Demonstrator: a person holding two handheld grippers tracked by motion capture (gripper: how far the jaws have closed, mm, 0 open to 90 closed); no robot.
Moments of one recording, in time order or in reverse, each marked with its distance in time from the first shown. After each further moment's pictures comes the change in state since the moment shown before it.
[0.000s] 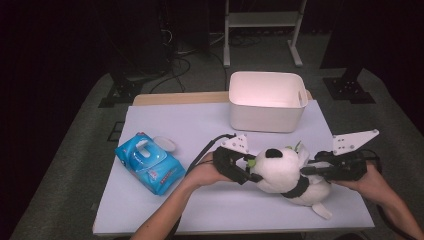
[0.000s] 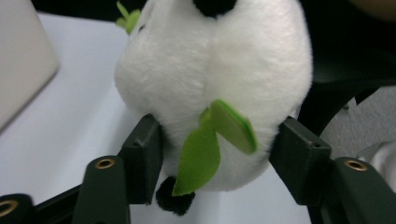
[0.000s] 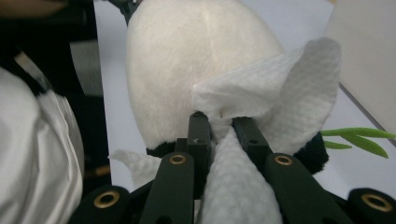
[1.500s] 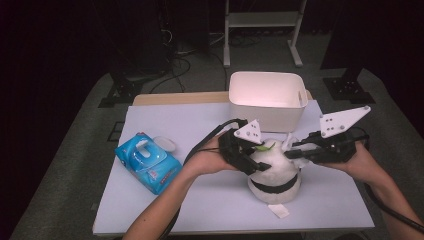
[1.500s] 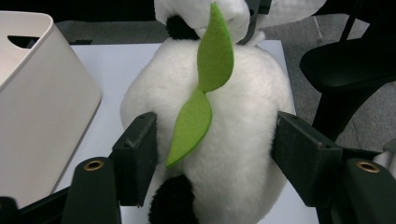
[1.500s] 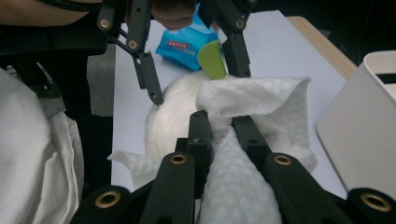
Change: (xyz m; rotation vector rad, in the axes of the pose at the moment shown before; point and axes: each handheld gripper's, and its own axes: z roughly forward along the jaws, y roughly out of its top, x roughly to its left) left arm -0.019 0.063 -0.018 0.103 0.110 0.135; right arm 0.013 0.080 0.002 -0.034 0.037 -0.165
